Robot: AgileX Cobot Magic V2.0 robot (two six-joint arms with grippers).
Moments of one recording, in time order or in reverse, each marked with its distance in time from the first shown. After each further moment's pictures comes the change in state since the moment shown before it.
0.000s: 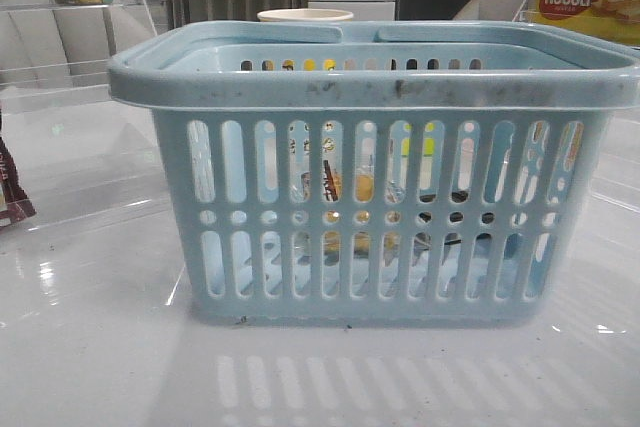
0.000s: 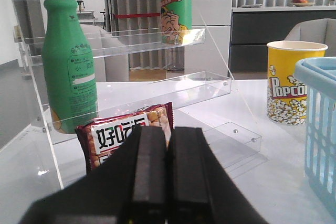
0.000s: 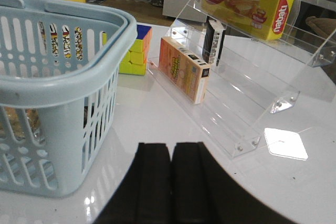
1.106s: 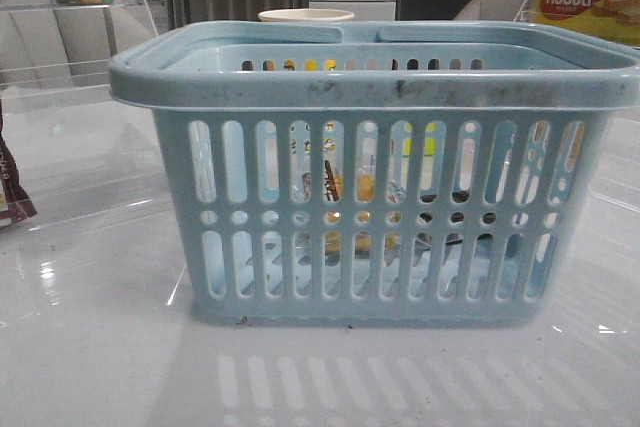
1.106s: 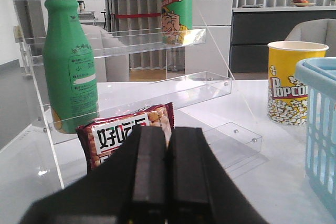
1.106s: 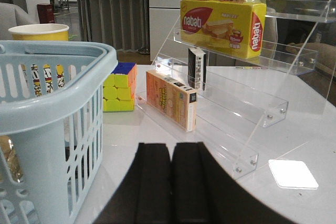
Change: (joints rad) left arm 0.000 0.000 0.000 0.000 0.000 0.000; right arm -0.025 -0.069 0.185 -0.086 -0.284 0.186
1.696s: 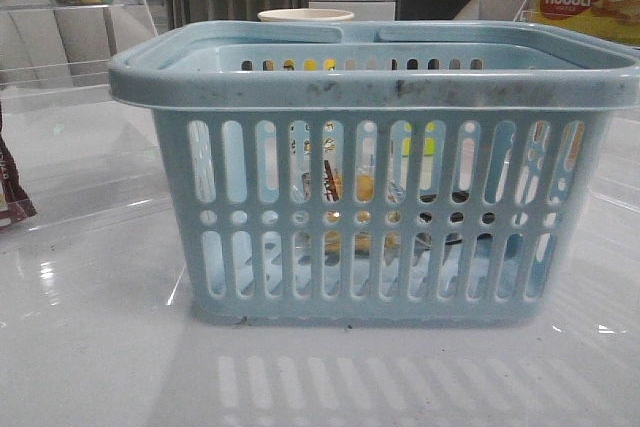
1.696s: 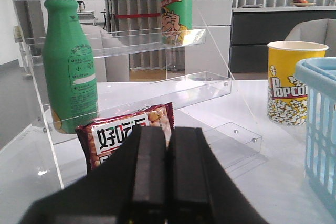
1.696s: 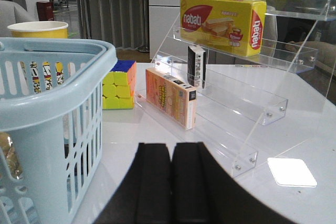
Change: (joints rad) left arm 0.000 0.000 0.000 0.000 0.000 0.000; right arm 0.000 0.000 0.000 -0.004 0.007 0.004
